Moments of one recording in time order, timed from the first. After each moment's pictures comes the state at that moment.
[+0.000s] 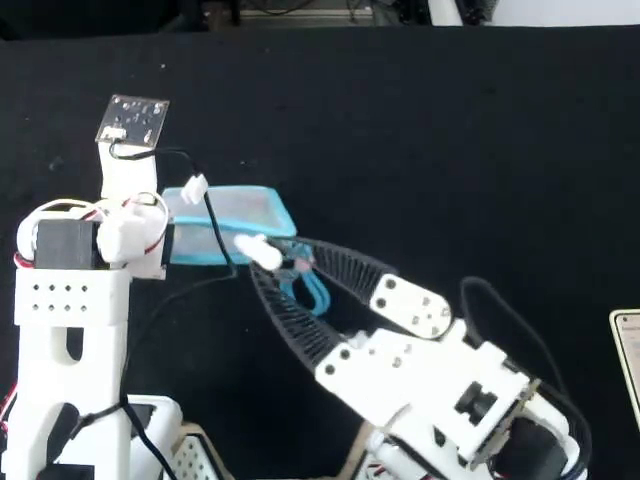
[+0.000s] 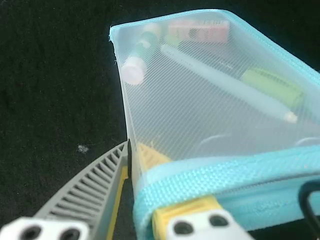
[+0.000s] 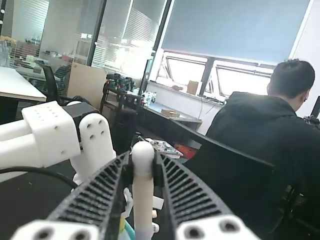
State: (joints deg) left arm -4.4 -36.8 19.7 88.7 -8.3; right arm -50.5 -86.5 44.2 39.2 16.0
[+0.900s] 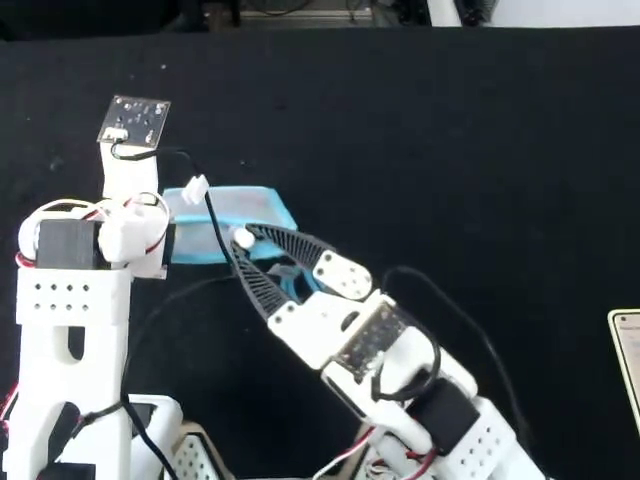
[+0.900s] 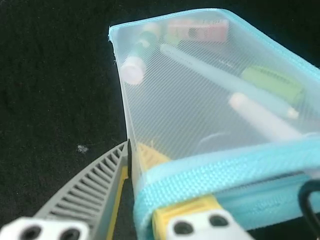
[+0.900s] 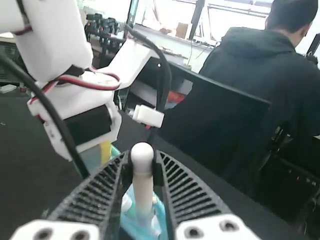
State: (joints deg) left arm -4.4 -36.8 19.7 88.7 -8.3; right arm -44.0 -87.8 71.9 24.8 15.9
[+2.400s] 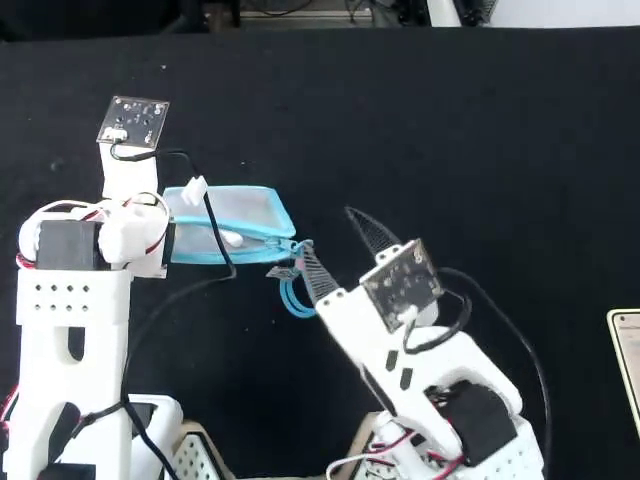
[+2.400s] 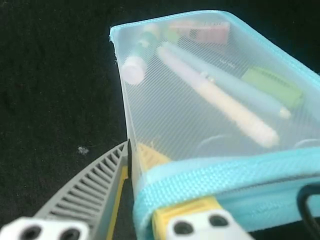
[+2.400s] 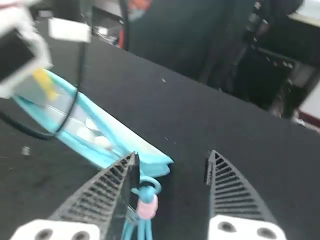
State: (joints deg) left arm -4.4 -36.8 20.4 87.7 -8.3; right arm -30.2 -87.8 60.6 55.9 8.4
